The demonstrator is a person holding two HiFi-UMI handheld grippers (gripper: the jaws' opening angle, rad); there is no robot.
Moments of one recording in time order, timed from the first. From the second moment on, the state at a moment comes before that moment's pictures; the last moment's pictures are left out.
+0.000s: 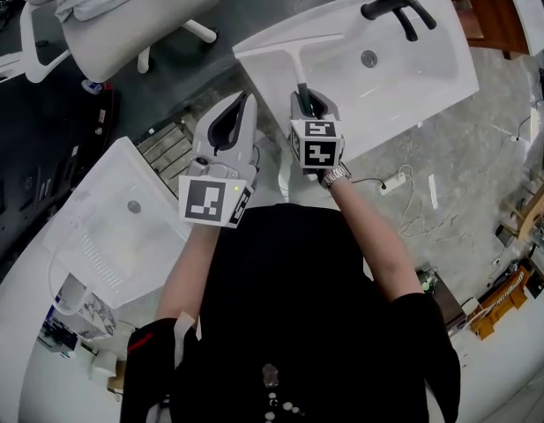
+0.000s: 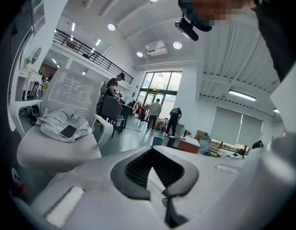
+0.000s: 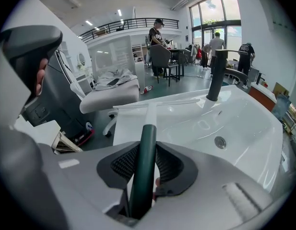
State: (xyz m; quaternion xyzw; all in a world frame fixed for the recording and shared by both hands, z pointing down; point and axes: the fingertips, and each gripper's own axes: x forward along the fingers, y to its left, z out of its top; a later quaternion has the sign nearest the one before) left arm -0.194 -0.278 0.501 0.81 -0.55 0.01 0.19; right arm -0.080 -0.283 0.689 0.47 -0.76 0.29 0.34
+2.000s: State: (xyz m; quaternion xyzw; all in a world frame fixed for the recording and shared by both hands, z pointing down) left arm -0.189 -0.255 0.501 0.82 -0.54 0.00 0.21; right arm -0.064 -0.263 0.696 0.45 -0.77 0.29 0.34
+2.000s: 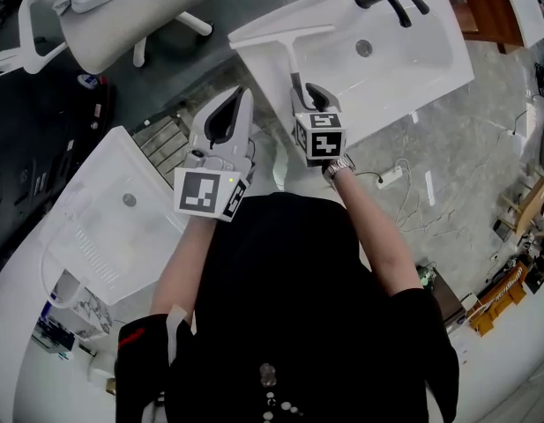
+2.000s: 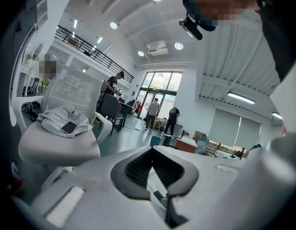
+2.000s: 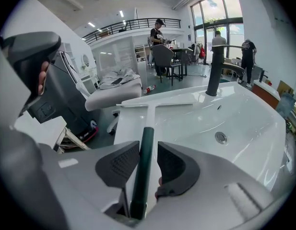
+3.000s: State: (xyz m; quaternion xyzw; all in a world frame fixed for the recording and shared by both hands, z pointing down) left arm -0.092 -0.205 0.466 0.79 -0.59 0.00 0.17; right arm 0.022 -0.251 0.608 0.43 -0.82 0.27 0.25
